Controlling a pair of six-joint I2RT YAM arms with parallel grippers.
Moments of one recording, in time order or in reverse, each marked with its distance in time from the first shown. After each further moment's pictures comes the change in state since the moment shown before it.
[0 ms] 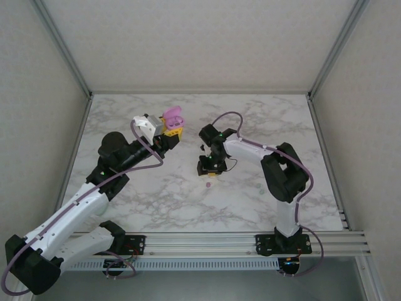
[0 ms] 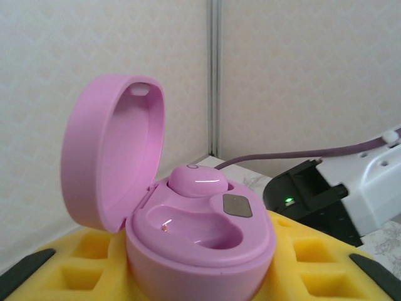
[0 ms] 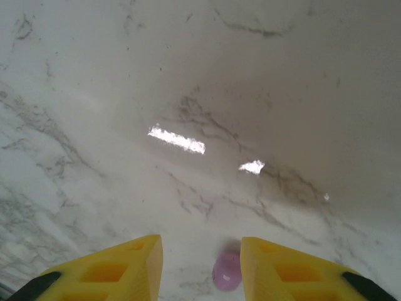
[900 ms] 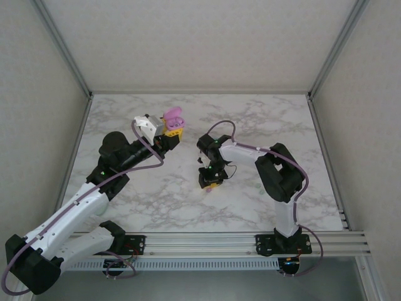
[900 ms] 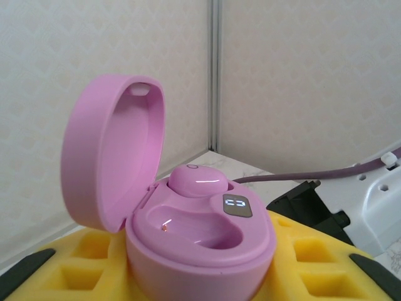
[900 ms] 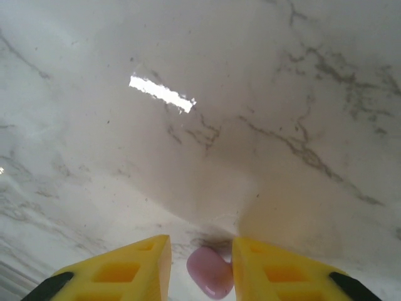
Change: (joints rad) left arm 0.000 0.003 0.000 -0.013 0.000 0.000; right arm 0.046 -0.010 -0.083 -0.062 -0.047 -0.106
